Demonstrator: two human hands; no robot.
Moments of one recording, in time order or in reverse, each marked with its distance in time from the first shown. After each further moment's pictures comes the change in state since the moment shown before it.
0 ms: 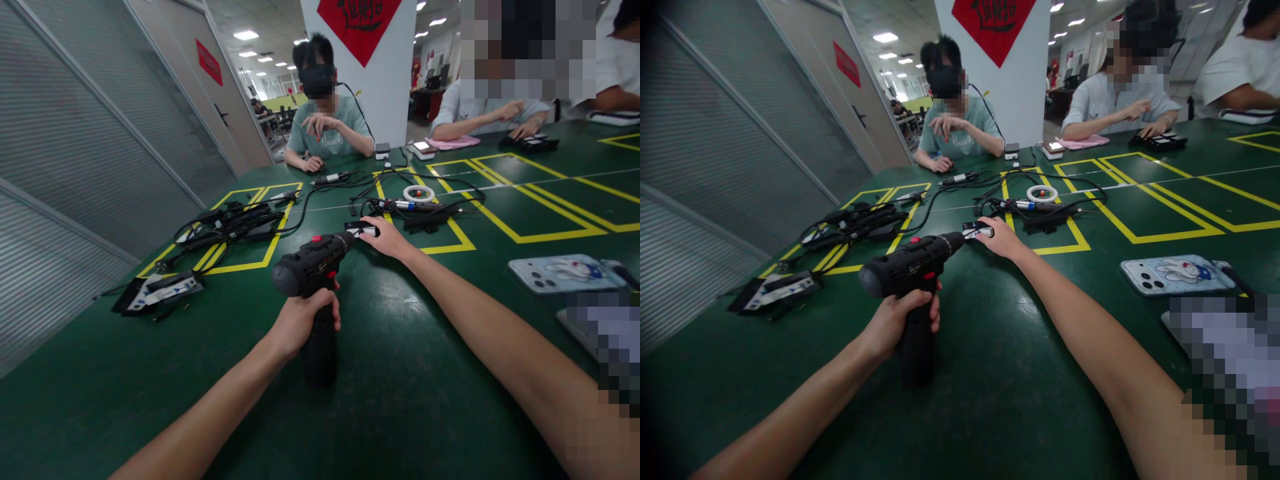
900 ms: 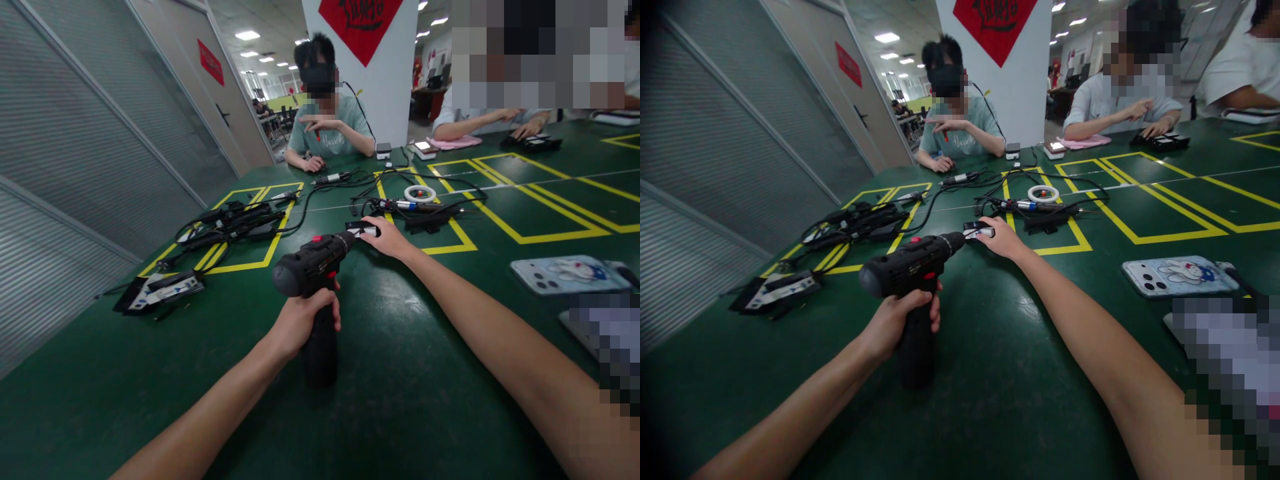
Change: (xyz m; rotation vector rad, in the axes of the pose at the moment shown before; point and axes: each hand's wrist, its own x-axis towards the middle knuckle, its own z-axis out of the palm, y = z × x) left_hand -0.001 0.001 0.001 -0.014 0.004 -0.016; right_hand 0.001 0.002 0.001 0.019 -0.006 -0.009
